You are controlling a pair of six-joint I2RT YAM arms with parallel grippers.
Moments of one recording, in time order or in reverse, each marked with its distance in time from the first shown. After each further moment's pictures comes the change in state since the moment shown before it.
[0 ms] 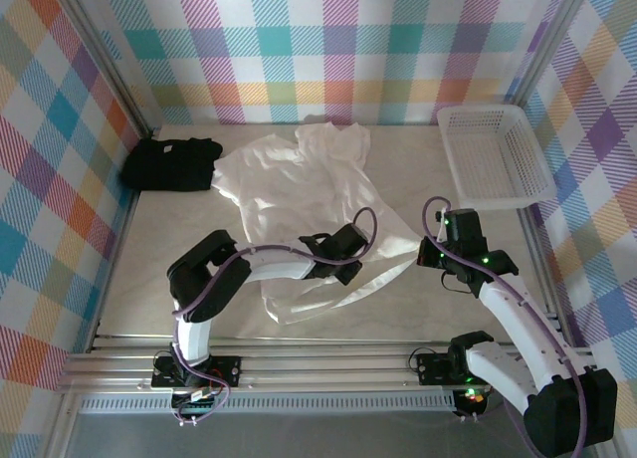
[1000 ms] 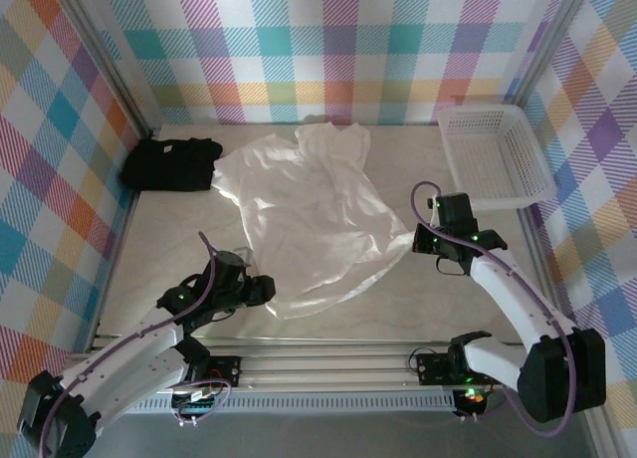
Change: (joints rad) left arm 0.340 -1.207 -0.763 -0.254 0.217 -0.544; right arm 0.000 0.162 0.090 0.063 -0.006 -0.064
